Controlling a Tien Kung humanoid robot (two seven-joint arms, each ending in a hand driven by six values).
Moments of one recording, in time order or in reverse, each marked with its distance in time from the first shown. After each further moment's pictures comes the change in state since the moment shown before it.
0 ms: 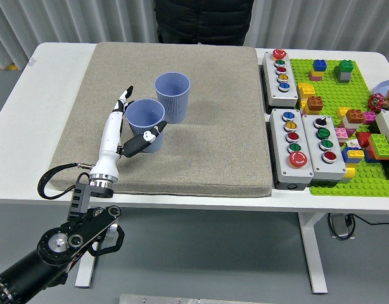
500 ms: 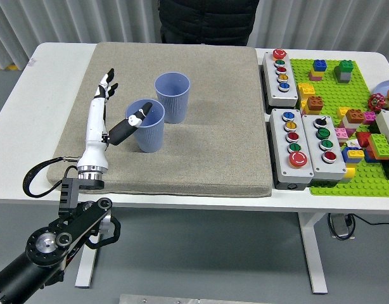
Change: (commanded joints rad) left arm 0.047 0.013 -0.128 -0.146 -0.052 0.000 -0.001; right arm -0.011 0.001 0.006 0.001 -0.014 0.000 -0.003
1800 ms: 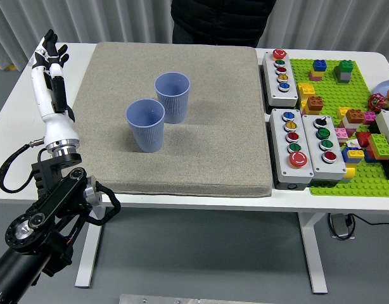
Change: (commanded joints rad) left arm 0.014 -0.038 -0.203 -0.175 -0.216 0.000 -0.117; right arm 0.019 -0.004 0.005 -0.002 0.009 -0.017 0.001
